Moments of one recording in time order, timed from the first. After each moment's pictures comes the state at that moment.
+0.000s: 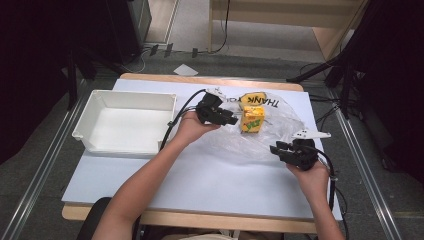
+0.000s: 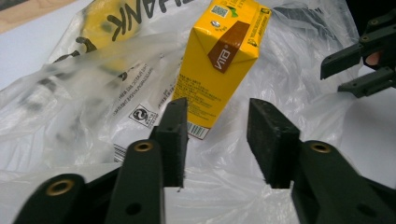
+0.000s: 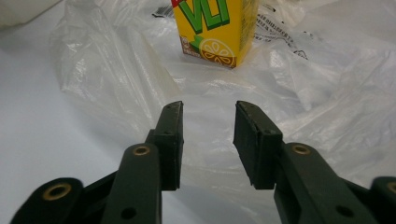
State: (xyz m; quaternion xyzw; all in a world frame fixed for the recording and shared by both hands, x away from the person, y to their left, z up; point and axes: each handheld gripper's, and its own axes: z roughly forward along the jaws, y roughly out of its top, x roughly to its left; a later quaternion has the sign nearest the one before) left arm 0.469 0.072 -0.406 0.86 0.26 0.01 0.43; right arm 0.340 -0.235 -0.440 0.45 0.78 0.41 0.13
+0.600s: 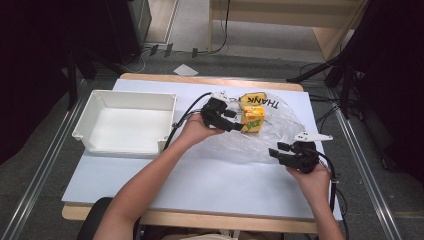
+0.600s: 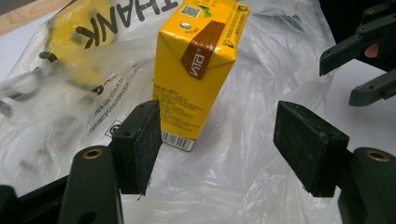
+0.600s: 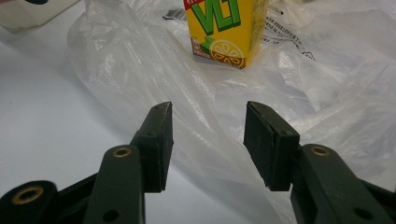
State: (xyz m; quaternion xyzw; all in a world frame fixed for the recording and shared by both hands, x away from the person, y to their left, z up) left arm 0.467 0.058 -0.416 0.87 0.22 0.00 0.45; right arm 0.332 -0.234 -0.437 0.44 0.78 0.42 0.13
